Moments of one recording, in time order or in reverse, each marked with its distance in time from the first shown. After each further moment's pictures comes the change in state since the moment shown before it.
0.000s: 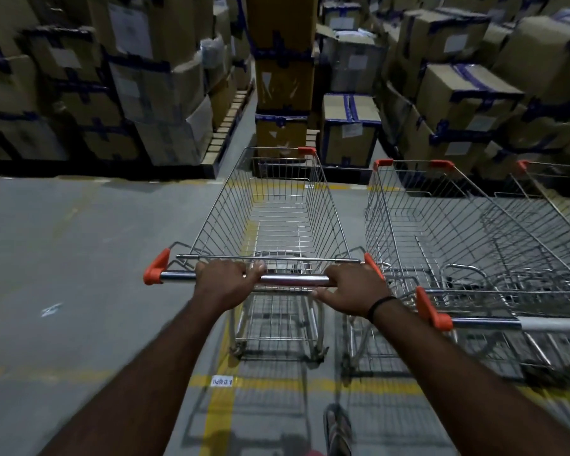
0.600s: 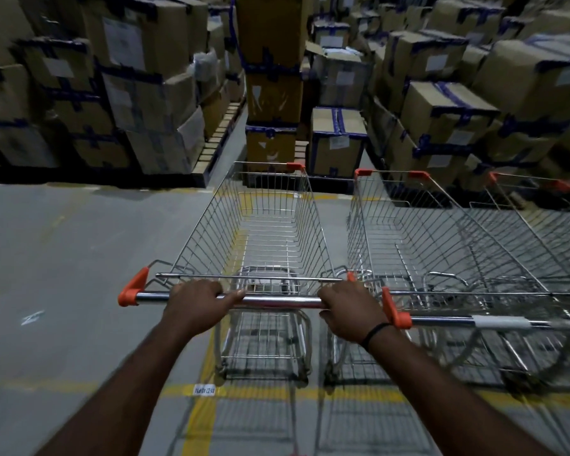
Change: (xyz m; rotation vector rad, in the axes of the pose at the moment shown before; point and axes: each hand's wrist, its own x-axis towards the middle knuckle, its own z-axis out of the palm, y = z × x) left_hand -0.042 0.005 0.012 -0.086 0.044 0.010; right_hand -0.054 0.032 0.006 -0.092 0.005 -0.095
